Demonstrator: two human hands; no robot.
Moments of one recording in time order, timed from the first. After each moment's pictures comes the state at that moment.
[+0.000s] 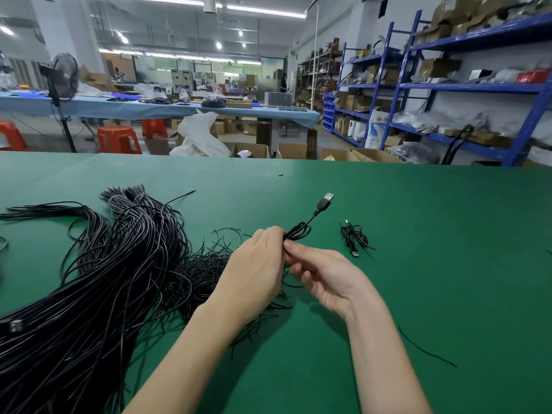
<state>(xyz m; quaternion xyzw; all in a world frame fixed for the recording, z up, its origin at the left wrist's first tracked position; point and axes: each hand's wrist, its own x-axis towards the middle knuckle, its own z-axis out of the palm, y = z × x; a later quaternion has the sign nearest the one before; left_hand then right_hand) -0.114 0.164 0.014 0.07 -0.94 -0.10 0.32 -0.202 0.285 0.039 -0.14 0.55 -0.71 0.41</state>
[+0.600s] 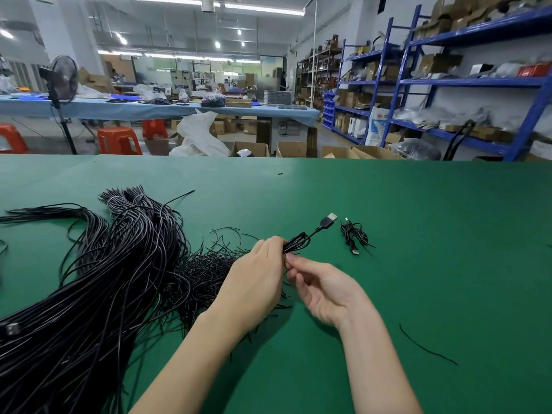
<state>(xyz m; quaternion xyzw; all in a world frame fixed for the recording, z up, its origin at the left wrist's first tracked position) -0.115 0.167 0.002 0.07 -0.95 -0.11 0.29 -0.204 0.285 0.015 -0.05 0.44 -0.76 0.48</state>
